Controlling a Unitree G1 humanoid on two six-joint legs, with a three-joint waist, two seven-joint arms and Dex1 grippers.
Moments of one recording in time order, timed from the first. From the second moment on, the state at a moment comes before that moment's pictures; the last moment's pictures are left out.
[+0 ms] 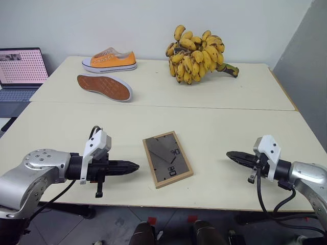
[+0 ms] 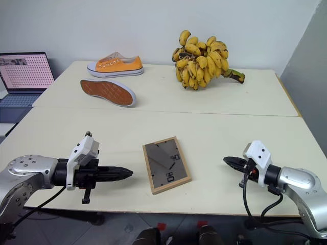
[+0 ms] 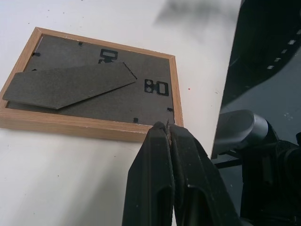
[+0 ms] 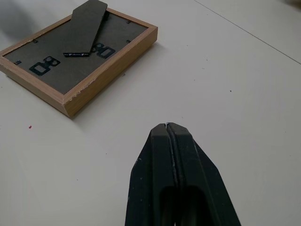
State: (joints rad) left arm -0.11 1.00 0.16 -0.38 -0.68 0.71 -1.18; right arm 0.00 -0.78 -0.14 -0.46 0.45 0.49 0.82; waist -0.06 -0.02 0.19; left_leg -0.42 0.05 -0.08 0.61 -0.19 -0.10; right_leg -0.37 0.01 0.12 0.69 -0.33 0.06
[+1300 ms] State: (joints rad) left arm -0.21 0.89 0.01 -0.20 -0.43 0.64 -0.99; right arm 0.01 -0.80 0.15 -0.35 0.38 0.33 1.12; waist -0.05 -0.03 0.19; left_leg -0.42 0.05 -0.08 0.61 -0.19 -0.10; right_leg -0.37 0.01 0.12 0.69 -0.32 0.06
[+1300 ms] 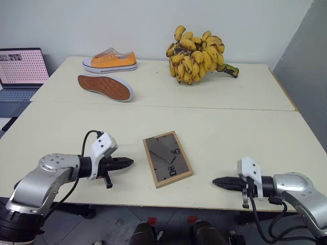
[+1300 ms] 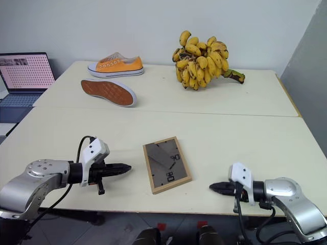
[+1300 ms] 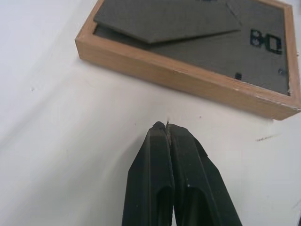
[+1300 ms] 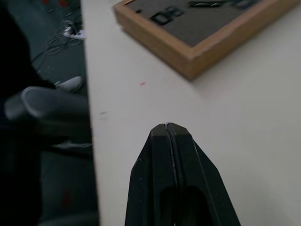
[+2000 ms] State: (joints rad) left arm -0.36 0.80 -0.08 -0.03 -0.31 0.60 -1.00; right arm -0.17 -0.56 0.34 -0.21 0.28 0.32 1.06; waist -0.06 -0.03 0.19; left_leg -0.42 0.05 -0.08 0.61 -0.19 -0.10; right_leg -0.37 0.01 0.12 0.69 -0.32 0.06
